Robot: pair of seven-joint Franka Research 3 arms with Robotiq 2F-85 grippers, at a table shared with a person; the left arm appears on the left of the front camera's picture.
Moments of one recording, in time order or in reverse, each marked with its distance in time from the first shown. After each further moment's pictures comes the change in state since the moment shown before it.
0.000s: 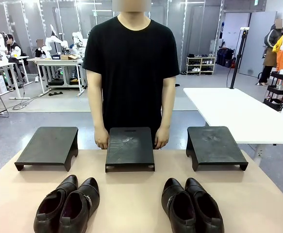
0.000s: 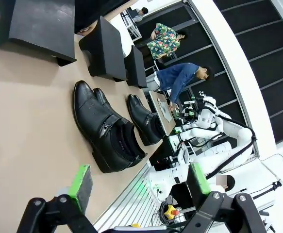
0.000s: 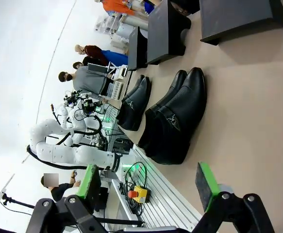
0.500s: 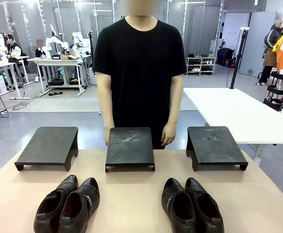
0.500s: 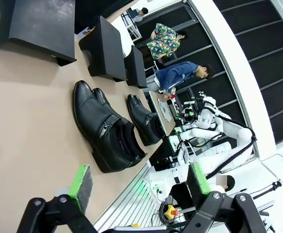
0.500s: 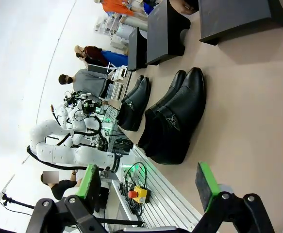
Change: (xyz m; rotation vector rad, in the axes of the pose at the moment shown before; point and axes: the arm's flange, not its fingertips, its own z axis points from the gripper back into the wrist) left arm 0.000 0.000 0.000 0.000 -0.001 0.001; right arm -0.001 0.000 0.002 -0.002 -0.004 -0.002
